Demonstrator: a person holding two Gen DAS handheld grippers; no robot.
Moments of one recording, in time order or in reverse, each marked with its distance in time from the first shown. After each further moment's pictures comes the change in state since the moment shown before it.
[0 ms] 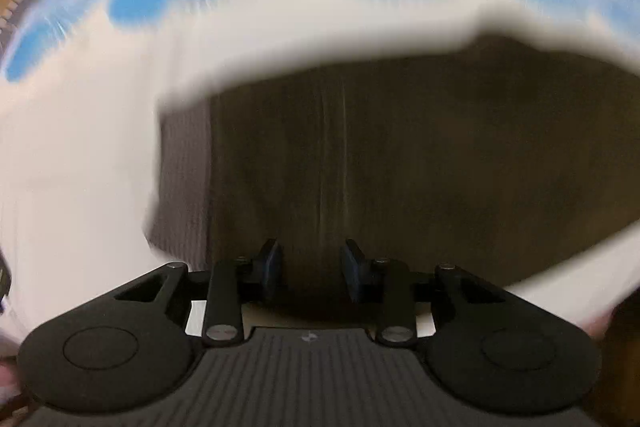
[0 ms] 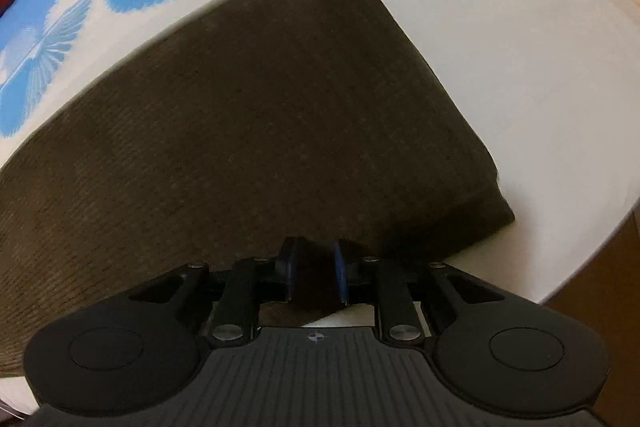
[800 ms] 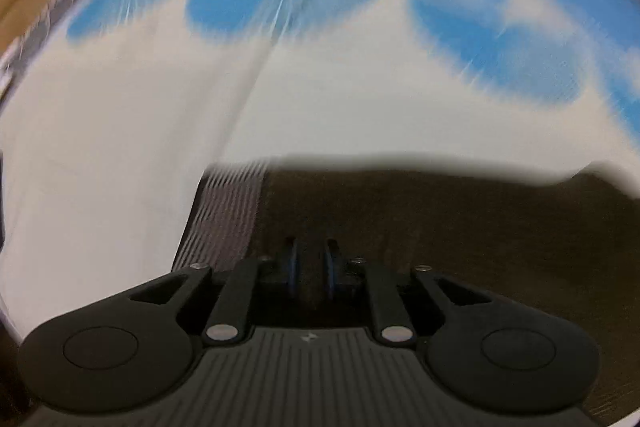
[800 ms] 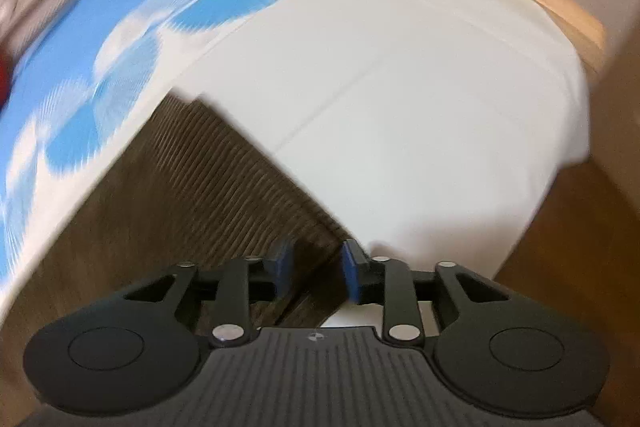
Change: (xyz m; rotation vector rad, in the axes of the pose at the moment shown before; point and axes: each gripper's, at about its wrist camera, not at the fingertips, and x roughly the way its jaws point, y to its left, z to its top) left arm 0.071 0.021 0.060 -0.290 0.027 0.184; right arm -0.058 -0.097 -0.015 0.362 -0.283 -0.041
